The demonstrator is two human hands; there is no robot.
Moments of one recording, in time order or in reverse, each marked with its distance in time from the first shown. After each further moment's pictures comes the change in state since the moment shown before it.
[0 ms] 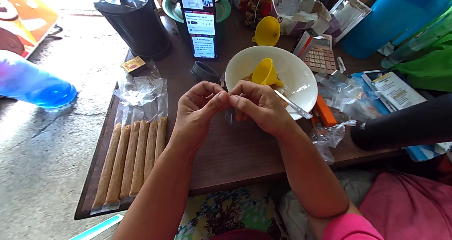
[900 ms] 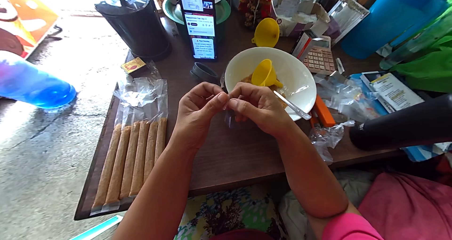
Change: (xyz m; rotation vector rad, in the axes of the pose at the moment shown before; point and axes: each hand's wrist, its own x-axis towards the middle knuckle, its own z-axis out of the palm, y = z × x) left_hand 0.001 0.000 -0.001 -0.031 0.004 -0.019; right_hand -0.001 -0.001 0.000 0.027 -0.015 -0.001
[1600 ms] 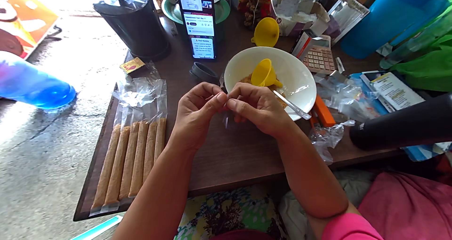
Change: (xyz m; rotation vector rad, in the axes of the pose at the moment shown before) left_hand -0.001 0.001 0.000 0.006 -0.001 -0.016; right_hand 0.000 0.000 0.000 0.003 -0.010 -0.013
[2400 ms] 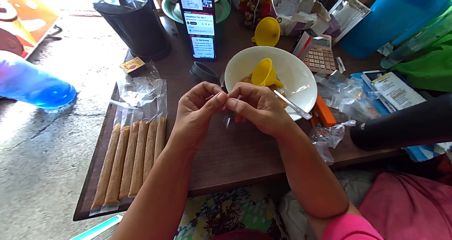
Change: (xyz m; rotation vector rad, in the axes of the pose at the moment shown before) left_hand 0.000 0.000 0.000 0.016 -0.004 0.007; right_hand 0.000 0.001 0.000 -0.024 -0.003 -0.012
